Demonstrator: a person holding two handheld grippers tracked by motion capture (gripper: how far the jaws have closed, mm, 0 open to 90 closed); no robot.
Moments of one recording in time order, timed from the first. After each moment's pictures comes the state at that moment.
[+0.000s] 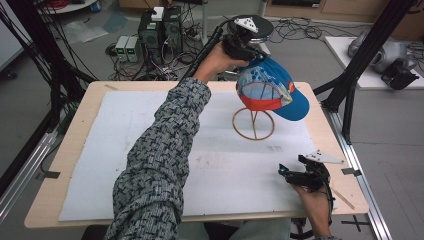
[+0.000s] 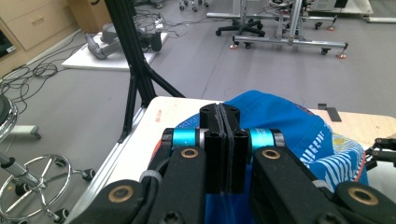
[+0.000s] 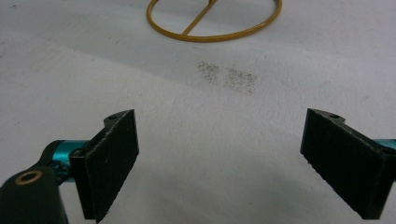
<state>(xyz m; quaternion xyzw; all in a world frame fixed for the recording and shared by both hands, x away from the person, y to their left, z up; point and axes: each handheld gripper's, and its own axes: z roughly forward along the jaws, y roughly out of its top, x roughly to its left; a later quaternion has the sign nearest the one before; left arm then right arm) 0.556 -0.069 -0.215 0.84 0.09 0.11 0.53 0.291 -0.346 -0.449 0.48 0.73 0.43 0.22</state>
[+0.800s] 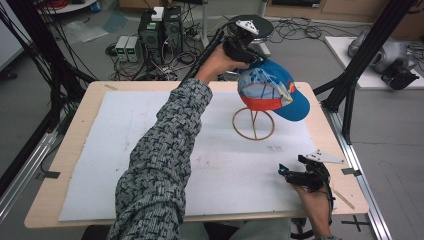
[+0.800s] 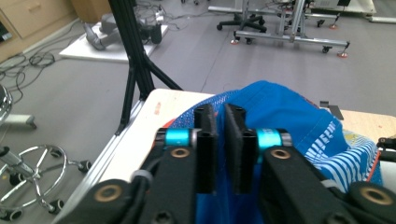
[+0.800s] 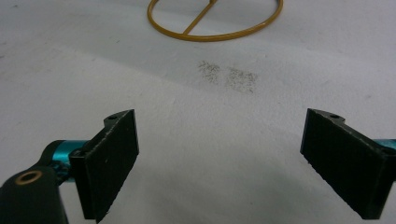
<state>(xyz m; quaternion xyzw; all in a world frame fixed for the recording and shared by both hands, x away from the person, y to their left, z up) 0.562 -0.072 -0.224 0.84 0.10 0.09 0.52 0.291 -0.348 -0.449 0.48 0.73 0.43 0.22</state>
